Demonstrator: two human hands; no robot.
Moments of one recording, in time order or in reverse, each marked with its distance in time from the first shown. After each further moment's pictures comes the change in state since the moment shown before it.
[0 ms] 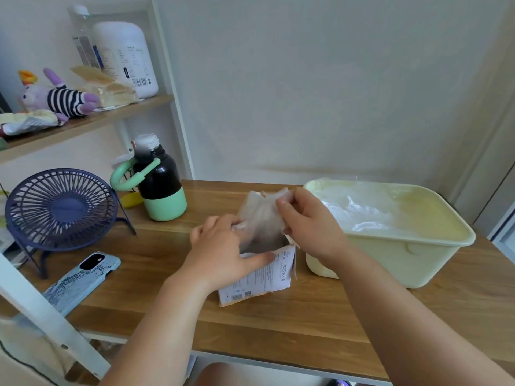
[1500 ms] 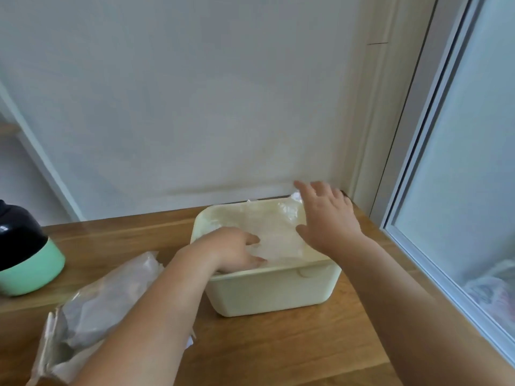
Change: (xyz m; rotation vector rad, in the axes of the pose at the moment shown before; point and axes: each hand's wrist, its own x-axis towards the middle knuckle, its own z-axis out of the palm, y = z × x) left_hand 0.126 0.150 0.031 0.108 -0.478 0.306; right_hand 0.015 0.041 -0.180 -1.147 0.205 0.186
